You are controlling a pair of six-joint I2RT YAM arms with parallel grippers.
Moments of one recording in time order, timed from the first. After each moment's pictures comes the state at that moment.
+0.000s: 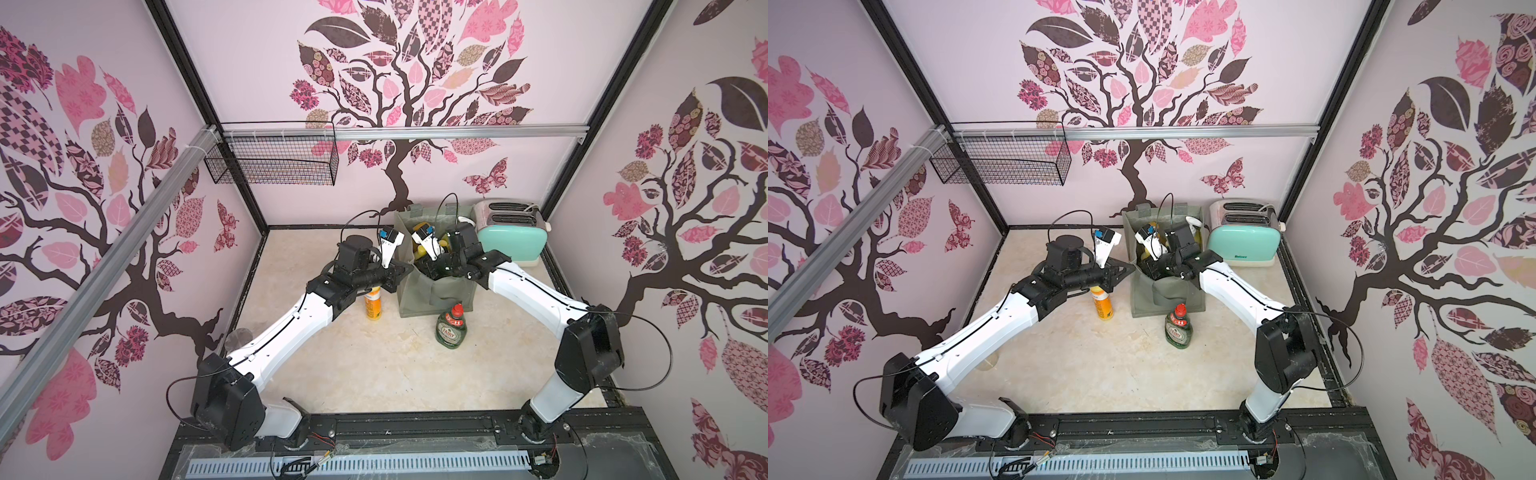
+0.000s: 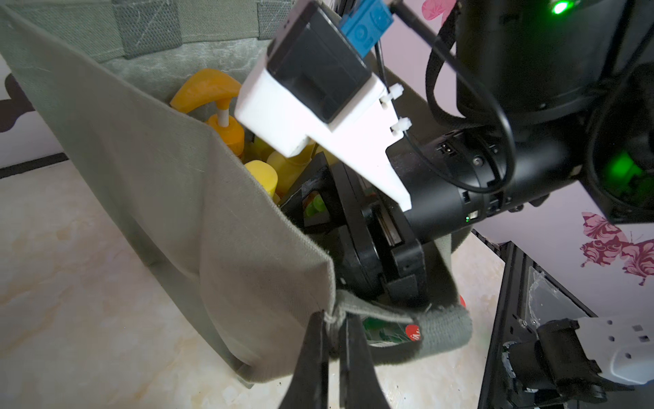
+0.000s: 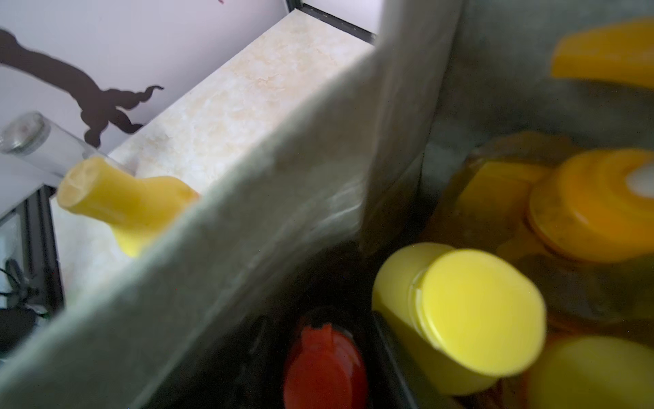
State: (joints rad) left arm -0.57 1.37 1.17 -0.19 0.39 -0.19; right arm 0.51 1.65 1.41 -0.41 -0.41 -0.06
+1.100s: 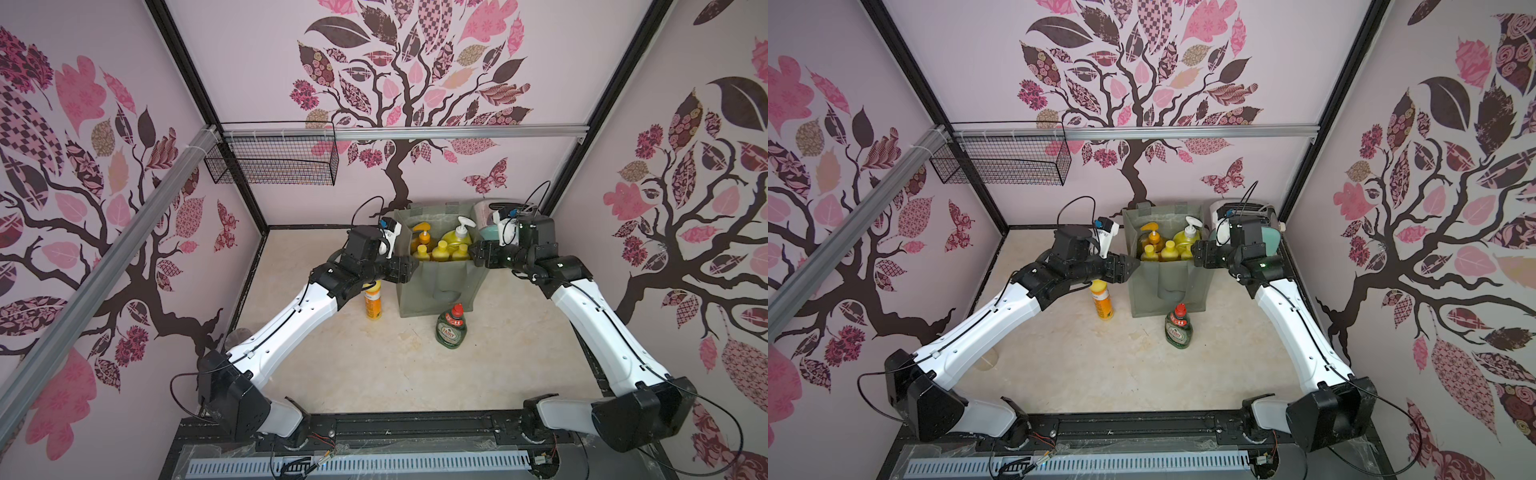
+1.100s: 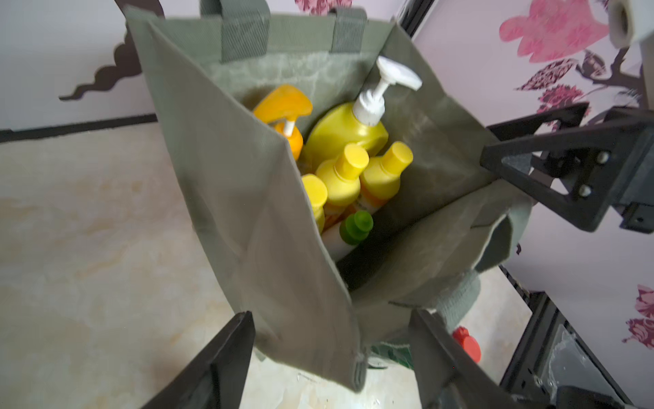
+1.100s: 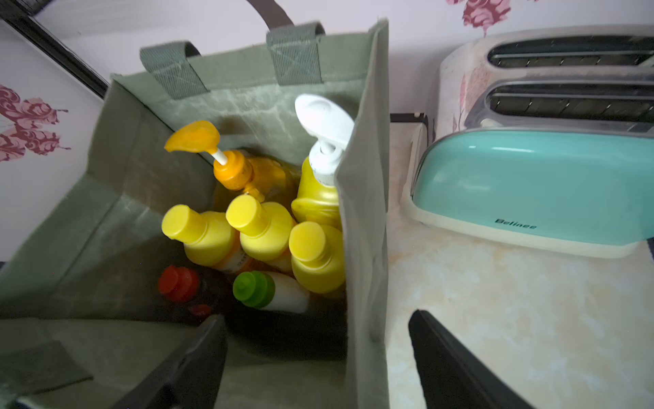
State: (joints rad) left arm -0.64 1.44 1.37 -0.46 0.16 -0.31; right arm 0.21 1.30 1.31 -0.61 -0.16 0.18
